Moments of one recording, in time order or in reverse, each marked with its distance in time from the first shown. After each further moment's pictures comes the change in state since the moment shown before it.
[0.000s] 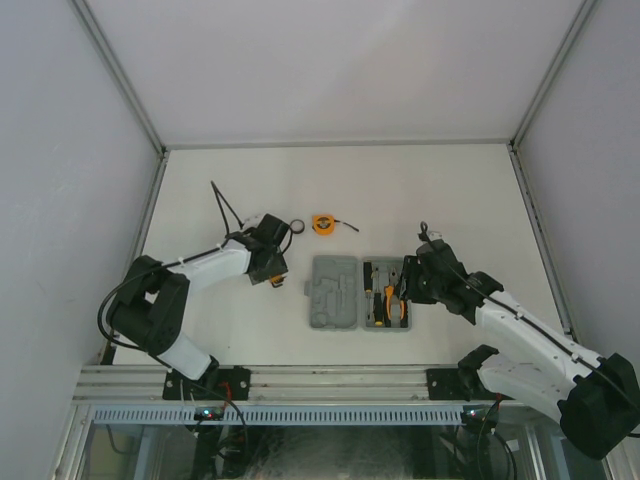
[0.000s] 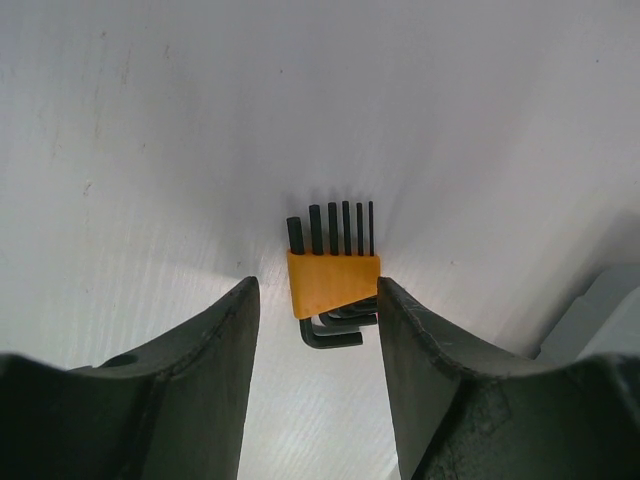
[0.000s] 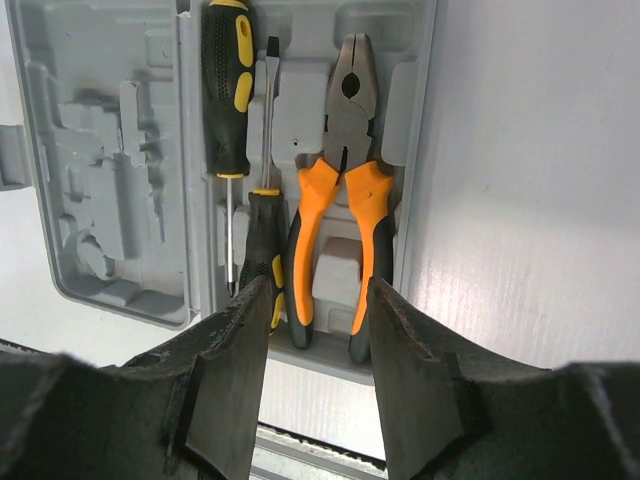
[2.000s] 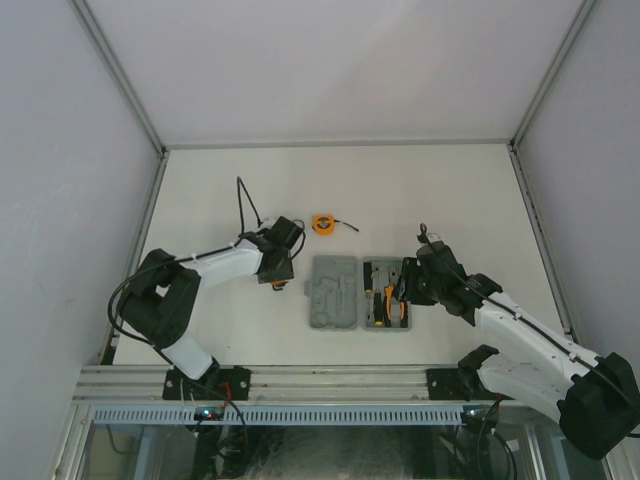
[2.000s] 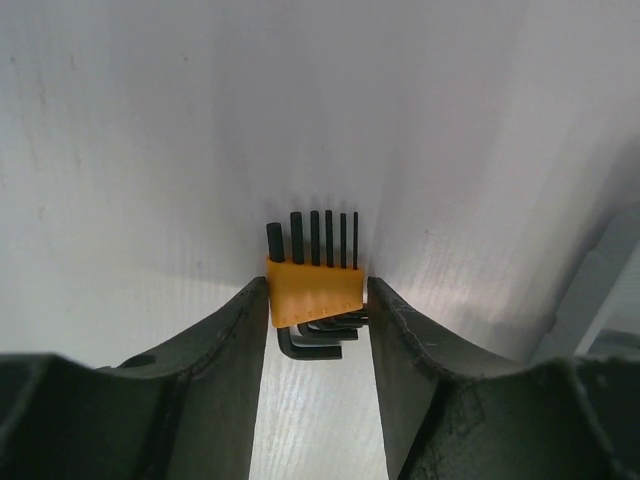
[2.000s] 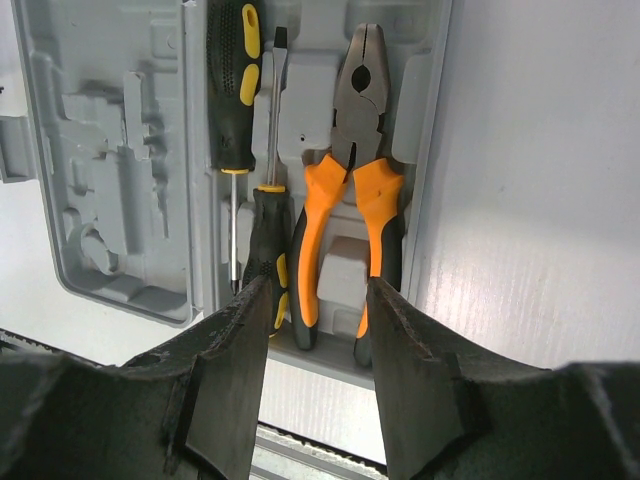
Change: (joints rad) left arm -0.078 0.069 0.043 -0.019 -0.016 0.140; right arm -0.007 0.002 -0.028 0.039 -0.034 -0.002
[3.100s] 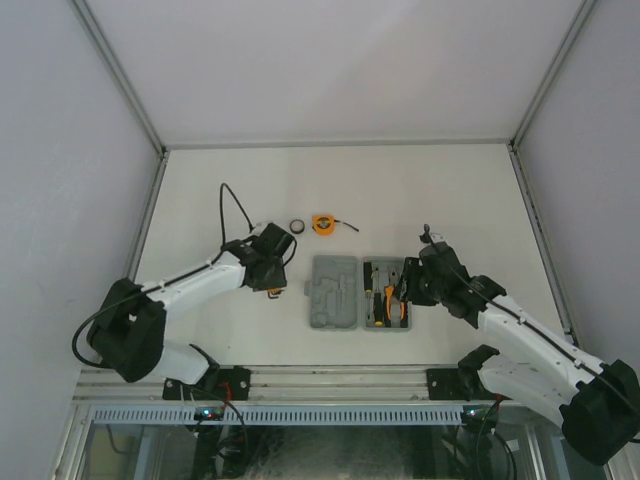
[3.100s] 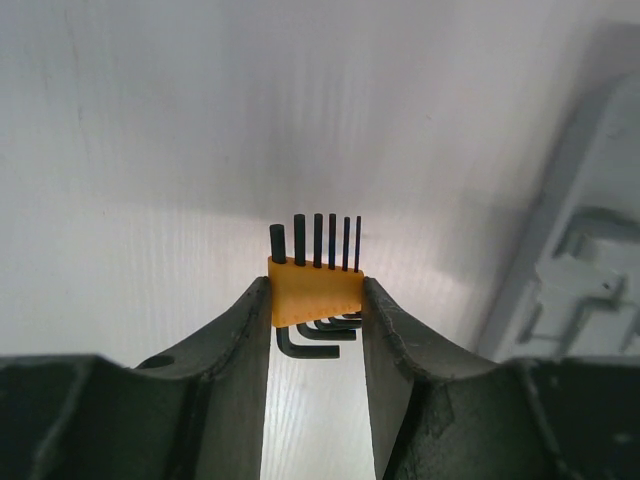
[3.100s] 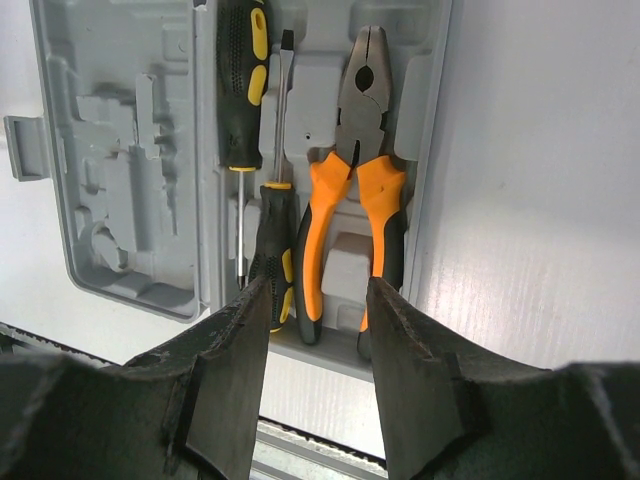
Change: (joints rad) left arm -0.018 -0.196 -0.069 -0.093 0.042 -0.017; right arm 0.002 -0.035 0.000 -0.016 0.001 0.009
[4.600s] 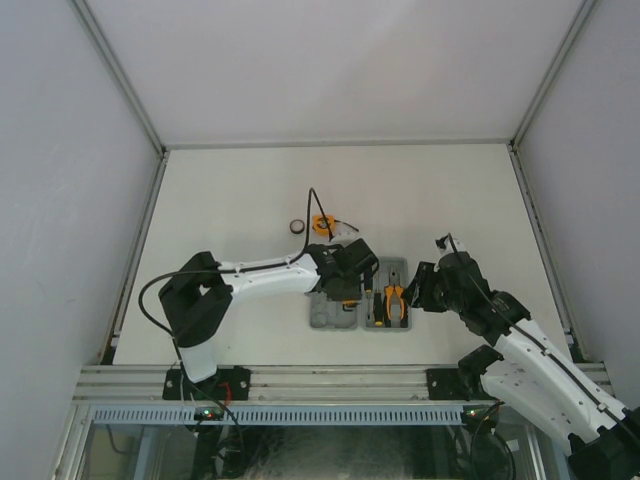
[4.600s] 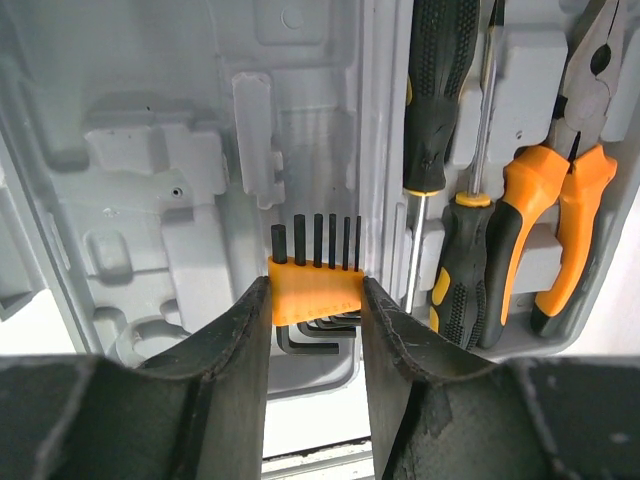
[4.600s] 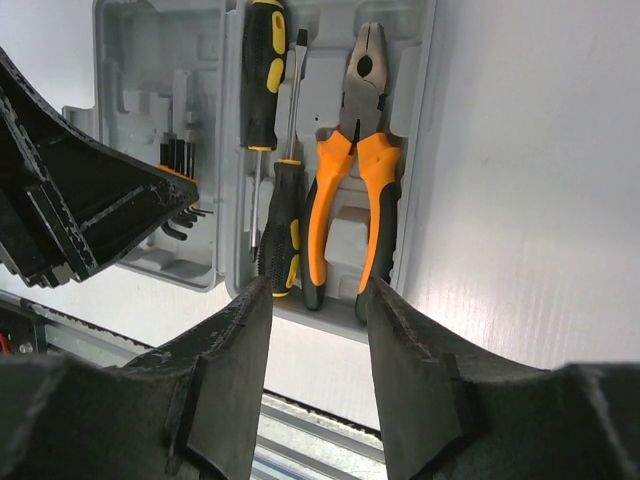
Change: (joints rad) left arm -0.421 0.351 0.404 -0.014 0.056 -0.274; right arm -0.042 -0.235 -0.028 -0.105 -0.026 -0.010
